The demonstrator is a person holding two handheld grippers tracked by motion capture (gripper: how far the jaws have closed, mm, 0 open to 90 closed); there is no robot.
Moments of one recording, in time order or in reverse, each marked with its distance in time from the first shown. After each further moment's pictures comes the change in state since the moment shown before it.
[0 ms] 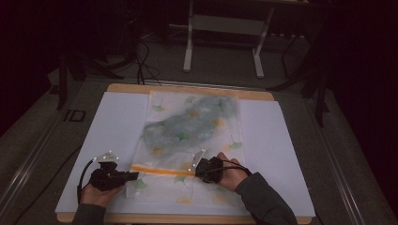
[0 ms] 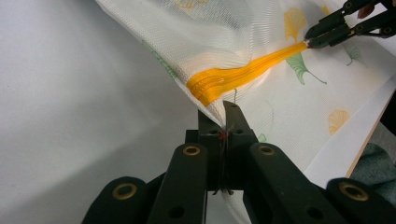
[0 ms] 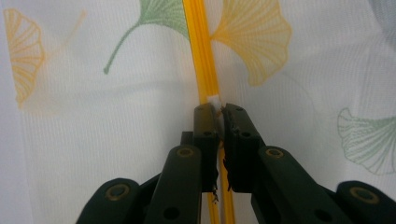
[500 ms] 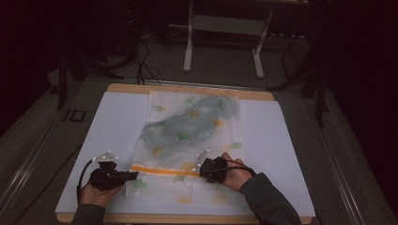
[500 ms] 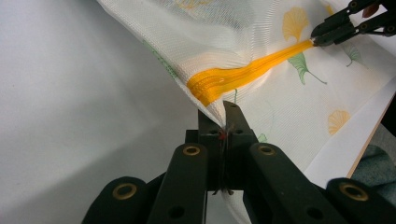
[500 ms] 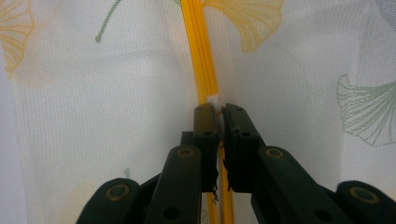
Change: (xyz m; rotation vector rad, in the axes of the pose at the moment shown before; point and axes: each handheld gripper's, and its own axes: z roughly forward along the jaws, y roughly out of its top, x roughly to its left) left arm 0.001 0.000 -0.001 -0.002 0.006 -0.004; right arm -0.003 -0.011 -0.004 0.011 -0.006 0.007
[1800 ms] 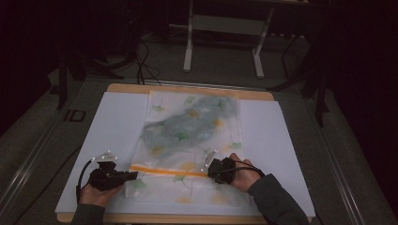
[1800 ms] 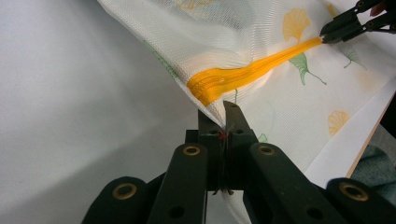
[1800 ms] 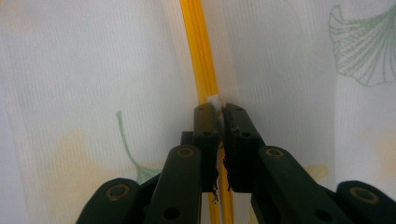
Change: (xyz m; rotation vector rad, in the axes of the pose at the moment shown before) left arm 0.001 0.000 -0.001 -0.004 -0.002 -0.002; right arm -0.004 -0.021 -0.008 0.043 -0.008 0.017
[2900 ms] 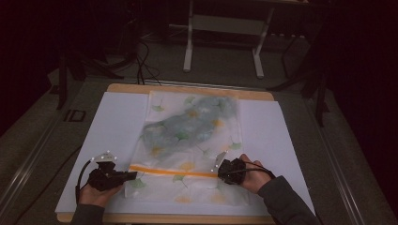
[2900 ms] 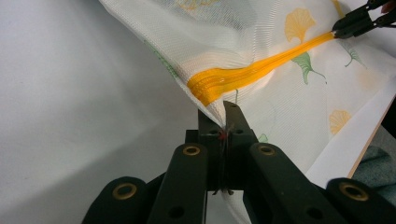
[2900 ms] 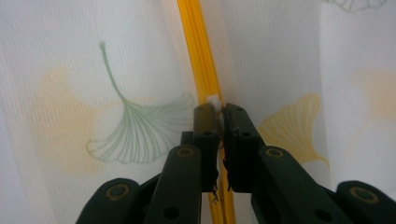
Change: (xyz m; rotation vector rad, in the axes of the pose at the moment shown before) left arm 0.002 -0.001 -0.001 0.000 0.005 -0.004; right arm -0.005 -0.027 -0.008 0.027 -0.012 0.026
